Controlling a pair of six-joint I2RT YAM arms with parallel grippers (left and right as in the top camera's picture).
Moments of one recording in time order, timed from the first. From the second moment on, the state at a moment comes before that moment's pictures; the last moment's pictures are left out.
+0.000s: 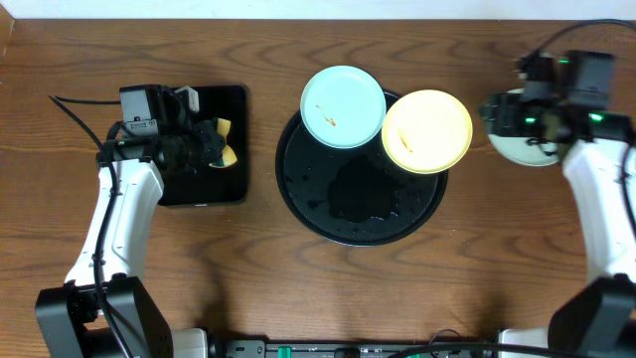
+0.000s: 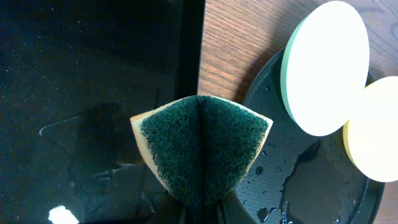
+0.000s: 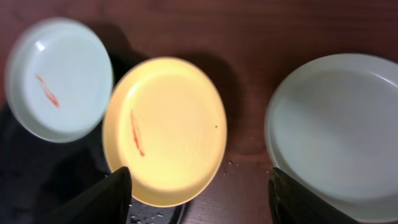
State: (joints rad) left arm 0.14 1.54 1.10 -0.61 0.42 -0.22; right arm -0.11 1.60 1.33 -0.68 -0.28 -0.03
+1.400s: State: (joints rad) left arm 0.14 1.54 1.10 -0.63 0.41 -0.22; right arm -0.05 1.92 1.32 -0.68 -0.17 -0.10
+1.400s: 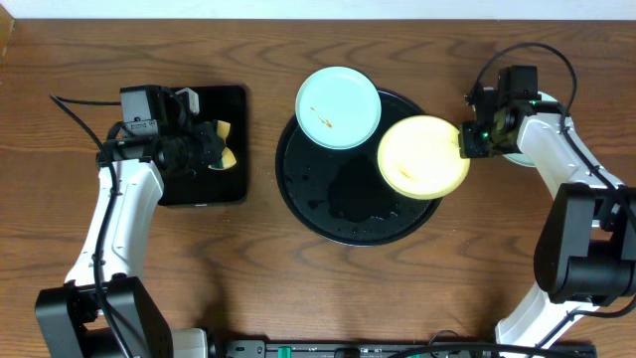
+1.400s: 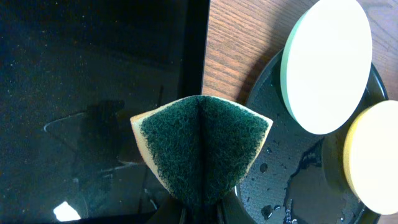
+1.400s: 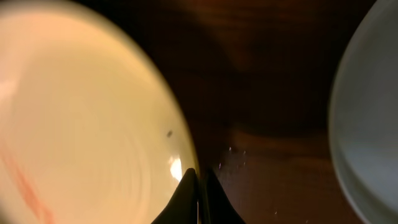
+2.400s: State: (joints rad) left arm 0.14 1.54 1.10 -0.66 0.26 -0.08; right arm 0.27 1.70 1.18 -0.86 0.03 0.42
